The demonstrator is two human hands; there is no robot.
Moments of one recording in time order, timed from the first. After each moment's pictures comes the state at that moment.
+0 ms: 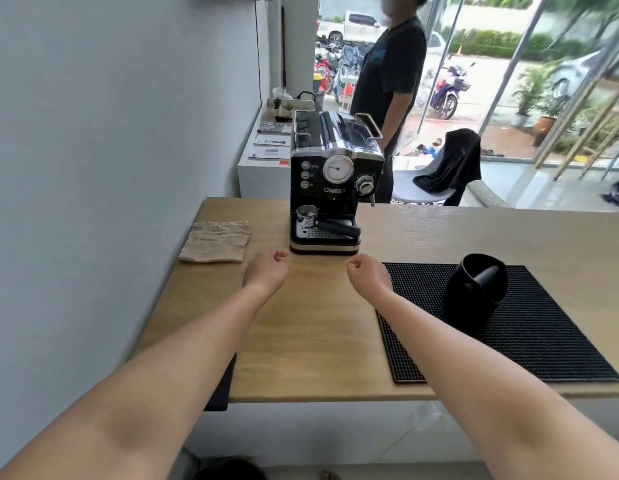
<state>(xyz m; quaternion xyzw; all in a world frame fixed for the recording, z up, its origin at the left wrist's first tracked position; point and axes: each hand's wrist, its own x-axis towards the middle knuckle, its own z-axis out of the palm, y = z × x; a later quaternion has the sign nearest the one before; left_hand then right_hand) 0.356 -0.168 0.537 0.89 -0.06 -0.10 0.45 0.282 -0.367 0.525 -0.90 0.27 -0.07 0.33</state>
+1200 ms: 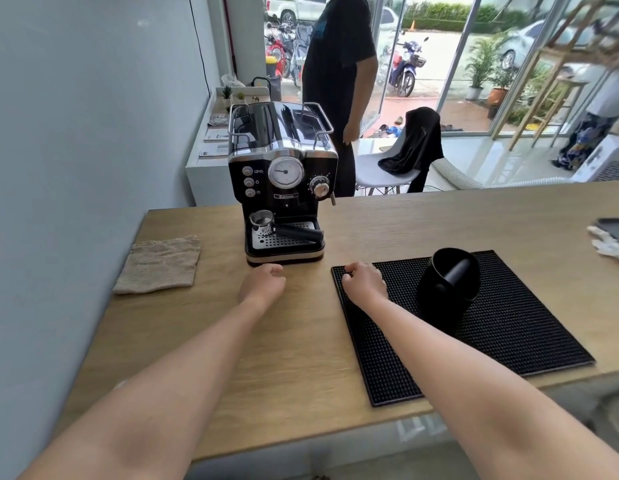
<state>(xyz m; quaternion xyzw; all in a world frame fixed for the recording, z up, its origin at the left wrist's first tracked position) 0.391 -0.257 0.496 0.90 -0.10 -0.17 0.38 0.302 -0.450 0.482 -0.89 0.36 -0.03 0.27</state>
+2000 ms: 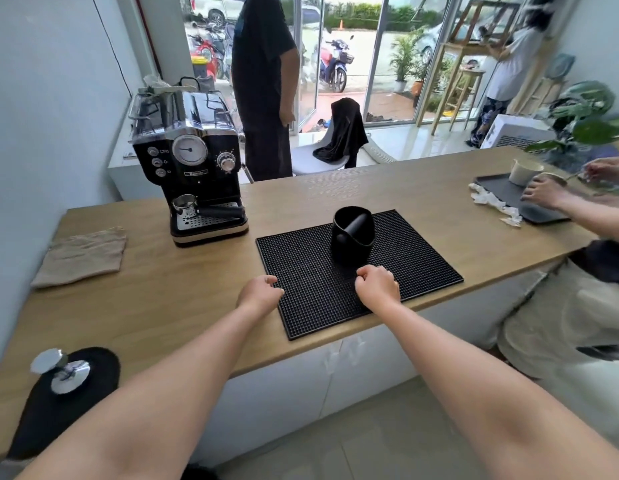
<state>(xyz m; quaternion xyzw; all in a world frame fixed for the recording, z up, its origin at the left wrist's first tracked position) 0.235 -0.321 0.480 0.88 -0.16 -0.25 0.37 0.084 -0.512 0.483 -0.86 0.45 -0.06 0.21</state>
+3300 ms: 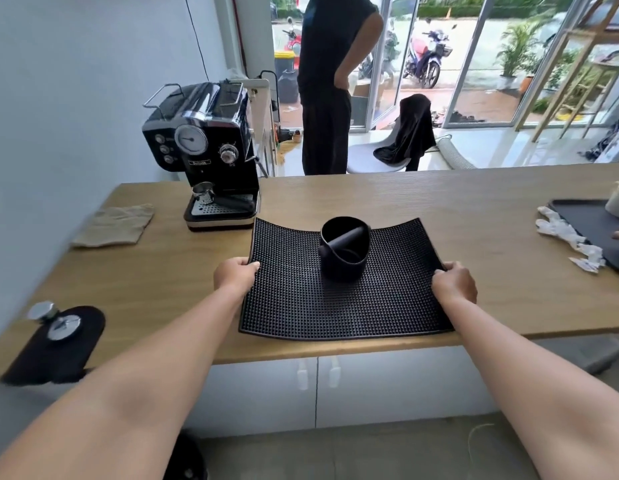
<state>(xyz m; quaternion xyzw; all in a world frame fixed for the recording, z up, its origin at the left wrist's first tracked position) 0.230 -0.363 0.493 0.87 0.08 -0.09 0.48 0.057 -0.714 0.474 -0.76 0.53 -0.15 0.34</state>
